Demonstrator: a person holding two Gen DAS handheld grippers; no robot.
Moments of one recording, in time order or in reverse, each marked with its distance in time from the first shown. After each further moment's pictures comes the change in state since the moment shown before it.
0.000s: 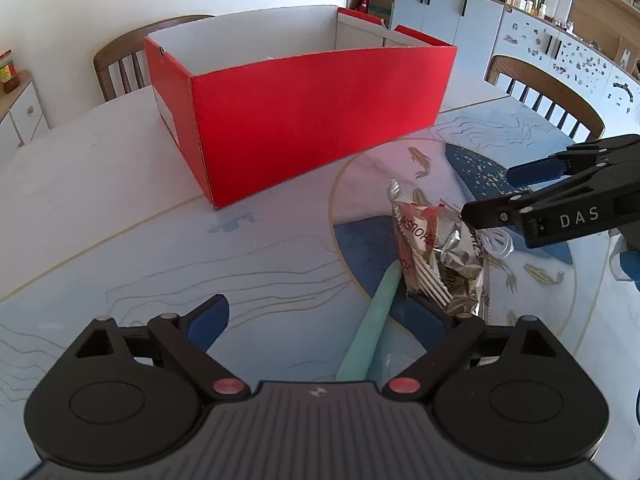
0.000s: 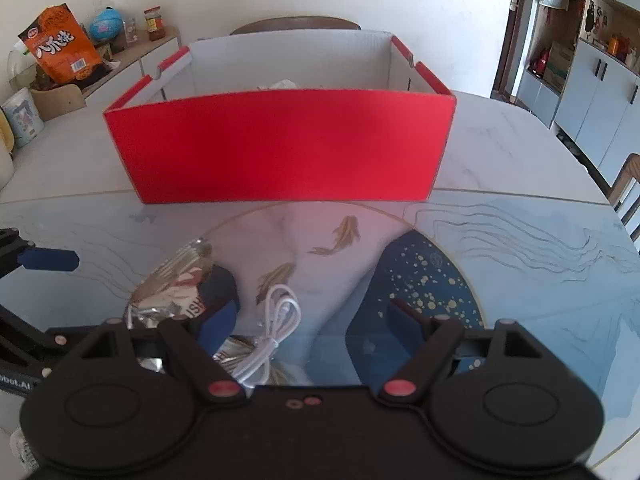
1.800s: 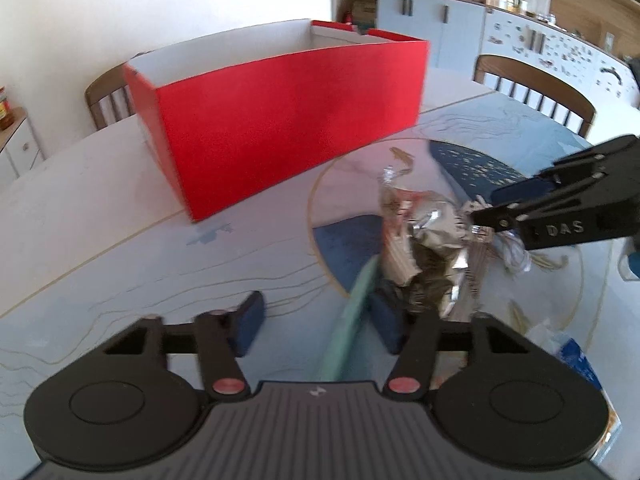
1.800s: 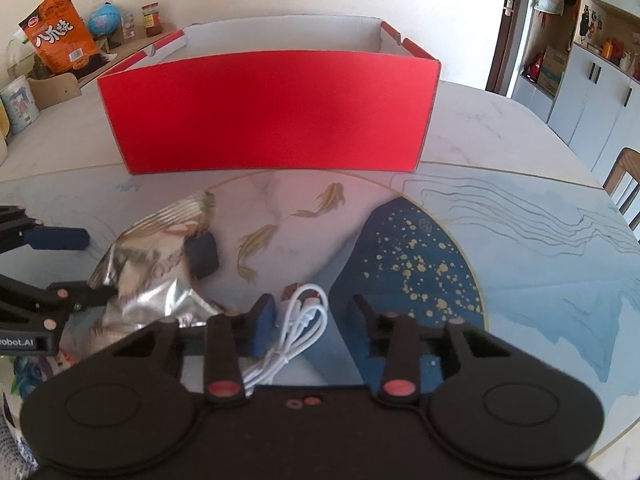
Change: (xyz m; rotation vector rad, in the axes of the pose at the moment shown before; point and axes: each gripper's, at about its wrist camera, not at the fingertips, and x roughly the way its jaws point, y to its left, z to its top) left arm 0.007 -0.020 -0.015 0.088 -0.080 0.015; right arm 0.003 -0.007 -0.033 -0.012 -0.027 -0.017
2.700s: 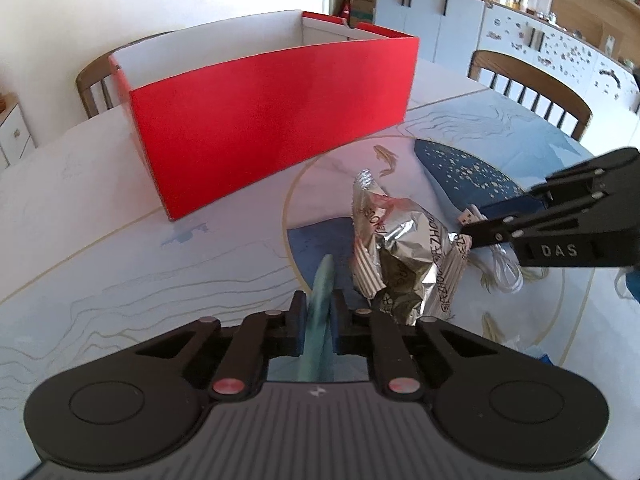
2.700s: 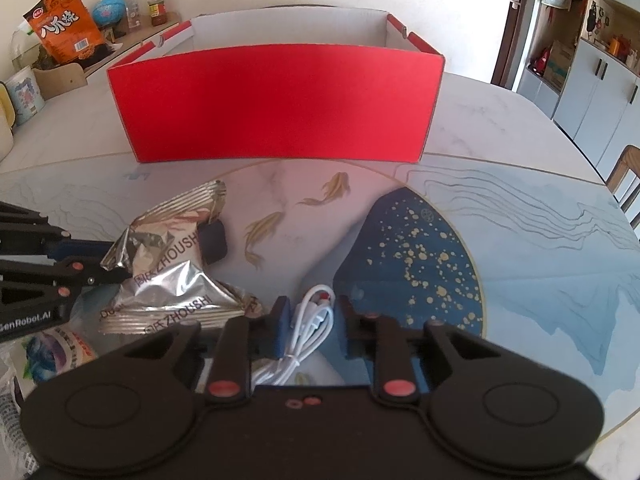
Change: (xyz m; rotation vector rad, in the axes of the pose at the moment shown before) left arm 0.003 -0.008 0.011 -0.045 0.043 -0.022; right arm -0.008 0.000 0.000 -0.009 0.038 0.017
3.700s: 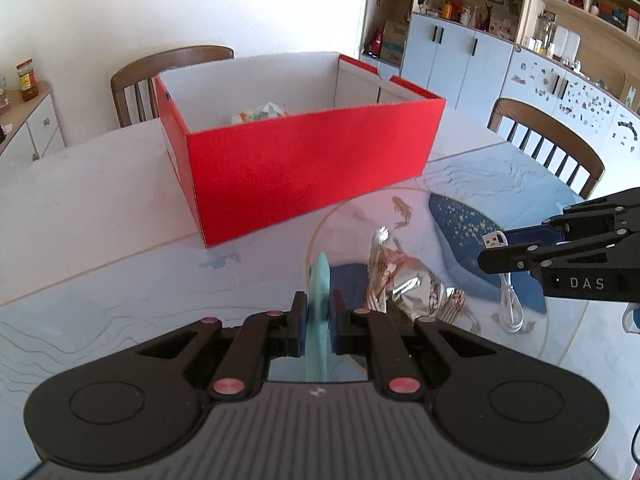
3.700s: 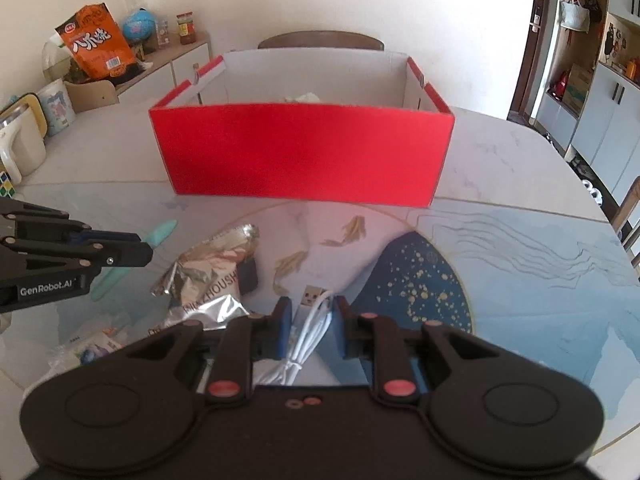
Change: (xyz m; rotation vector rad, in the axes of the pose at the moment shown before) left arm -0.036 0.009 0.017 -0.115 -0.078 0.033; right arm -0.038 0.004 0.020 -0.053 -0.066 0.057
